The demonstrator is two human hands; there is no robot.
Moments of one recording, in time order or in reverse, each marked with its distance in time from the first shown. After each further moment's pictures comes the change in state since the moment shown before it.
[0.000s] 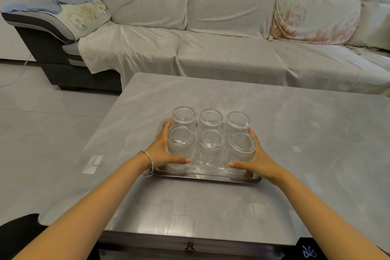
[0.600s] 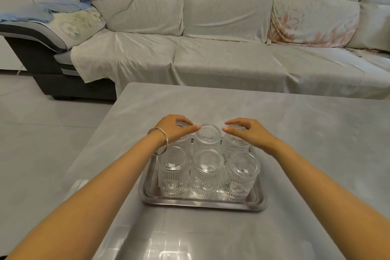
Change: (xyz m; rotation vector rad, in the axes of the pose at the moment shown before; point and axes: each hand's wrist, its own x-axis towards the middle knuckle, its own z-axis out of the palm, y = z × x) left_hand 0.092 0.058 -0.018 0.065 0.072 -0.043; right_hand 0.086 -0.065 -0.037 -0.185 0.048 -0.083
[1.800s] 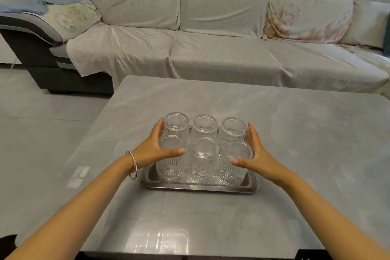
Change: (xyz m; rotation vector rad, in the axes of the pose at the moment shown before) left_hand -0.077 -0.047 0.000 -0.140 -0.129 0.006; right_hand -0.091 0.034 0.022 0.120 -0.074 0.029
